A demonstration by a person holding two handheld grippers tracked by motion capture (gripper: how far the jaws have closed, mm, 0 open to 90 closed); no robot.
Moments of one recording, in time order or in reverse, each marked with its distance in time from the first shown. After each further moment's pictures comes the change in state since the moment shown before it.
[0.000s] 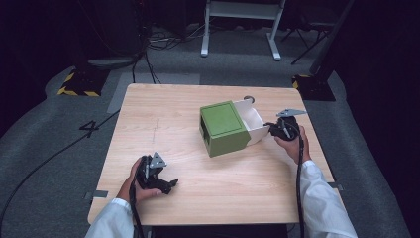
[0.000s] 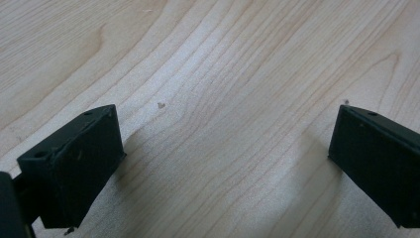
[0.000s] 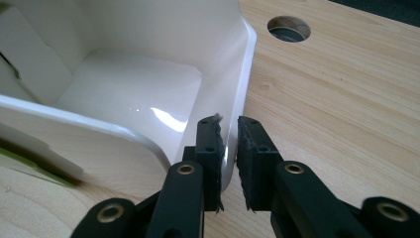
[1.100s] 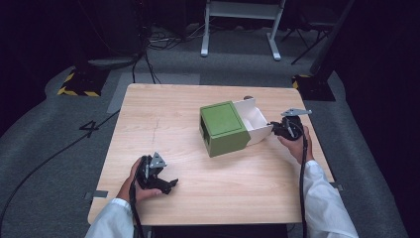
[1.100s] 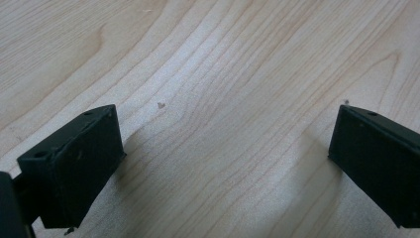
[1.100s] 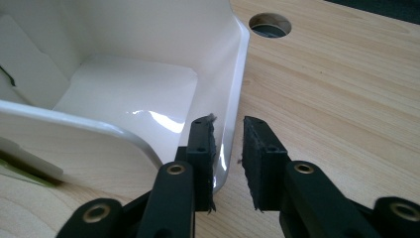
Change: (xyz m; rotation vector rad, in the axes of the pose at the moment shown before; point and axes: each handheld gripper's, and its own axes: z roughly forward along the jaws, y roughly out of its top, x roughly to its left) left arm 0.000 0.000 0.000 0.000 0.000 0.000; right arm -0.013 -0.005 -0.004 -0.009 -0.016 0.034
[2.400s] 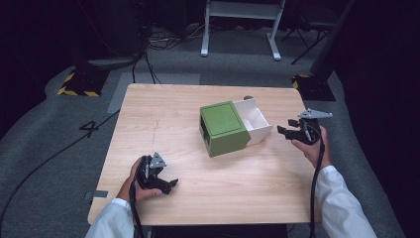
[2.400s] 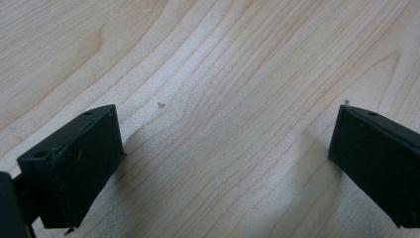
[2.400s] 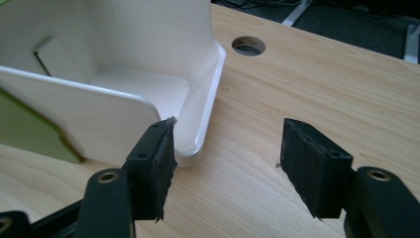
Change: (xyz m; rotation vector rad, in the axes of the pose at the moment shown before) left arm 0.000 0.000 0.000 0.000 0.000 0.000; right arm -0.008 -0.004 -0.057 -0.068 -0.015 -0.020
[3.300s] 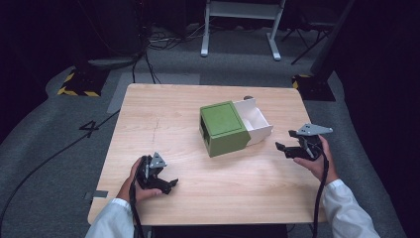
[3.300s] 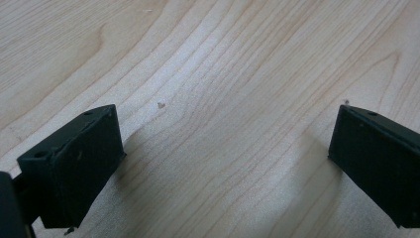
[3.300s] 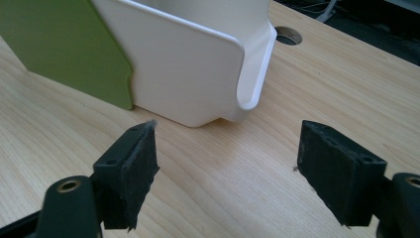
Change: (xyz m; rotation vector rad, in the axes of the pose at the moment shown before) left arm 0.000 0.000 0.000 0.000 0.001 -0.001; right arm 0.033 -0.024 -0.028 0.018 0.046 -0.149
